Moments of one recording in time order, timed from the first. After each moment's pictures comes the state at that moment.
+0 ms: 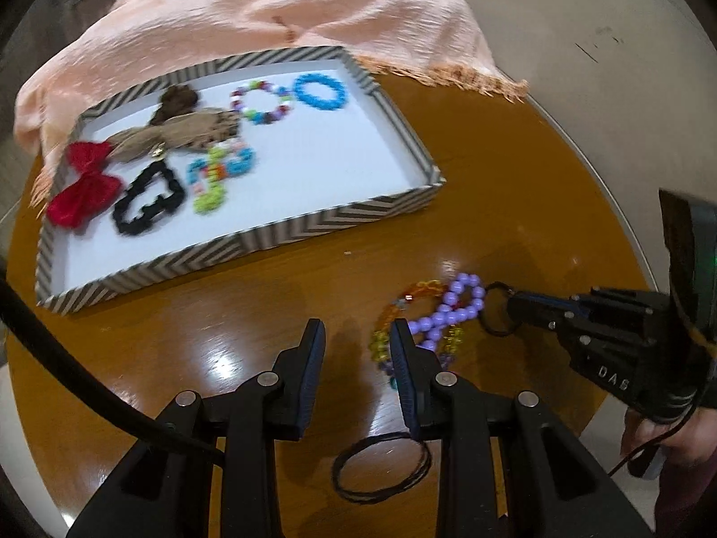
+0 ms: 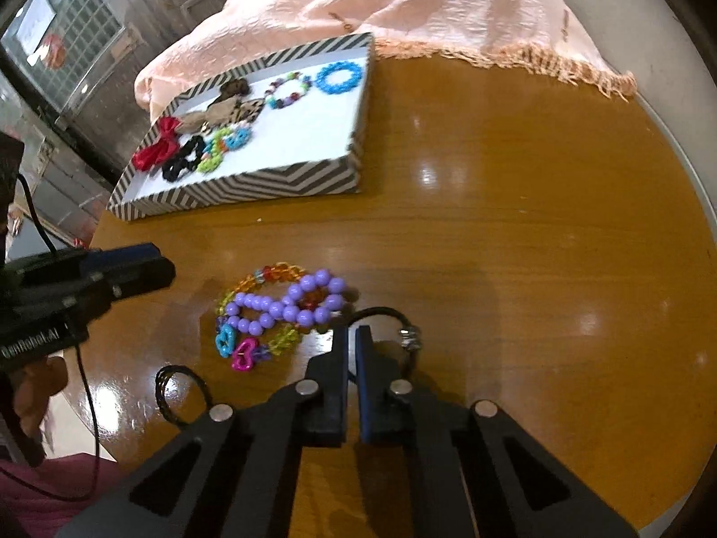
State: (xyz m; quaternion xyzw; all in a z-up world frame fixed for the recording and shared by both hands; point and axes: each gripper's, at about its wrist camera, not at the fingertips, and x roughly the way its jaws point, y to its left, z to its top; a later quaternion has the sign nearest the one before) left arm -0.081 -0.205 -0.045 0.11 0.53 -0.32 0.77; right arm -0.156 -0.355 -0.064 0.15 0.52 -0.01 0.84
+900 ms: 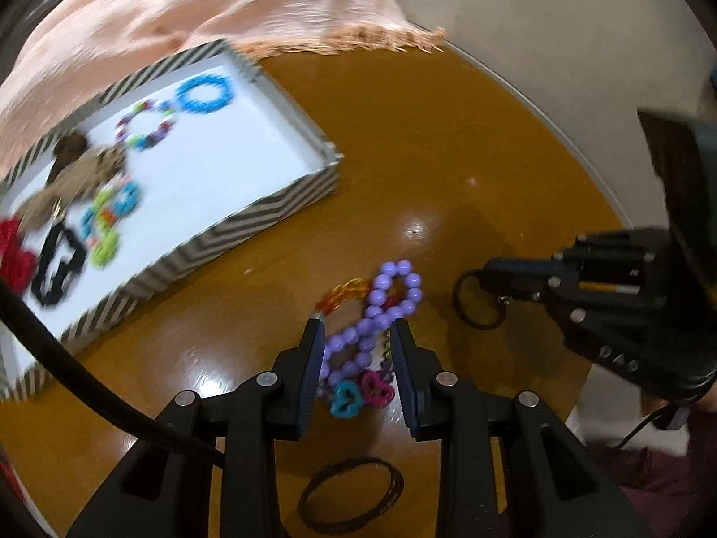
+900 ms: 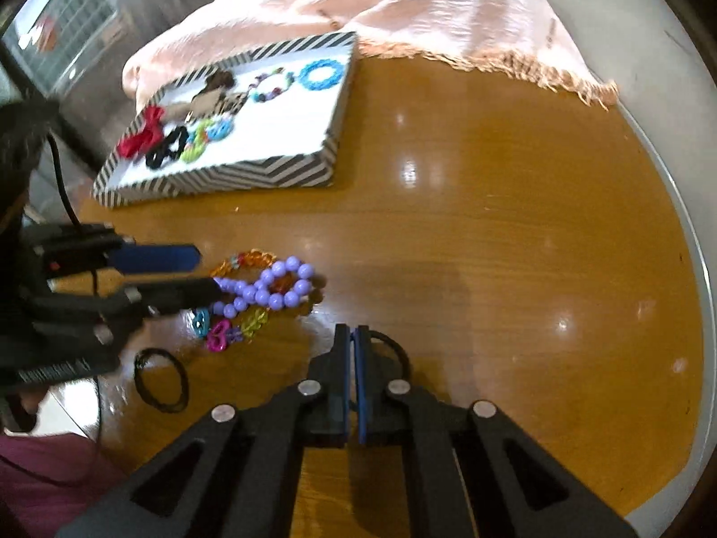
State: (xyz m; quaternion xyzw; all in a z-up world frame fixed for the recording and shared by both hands) left arm -0.090 -0.257 -0.061 0.19 0.52 -0.43 0.71; right arm -0.166 -0.364 -0.059 0.13 0.53 -0.03 0.84
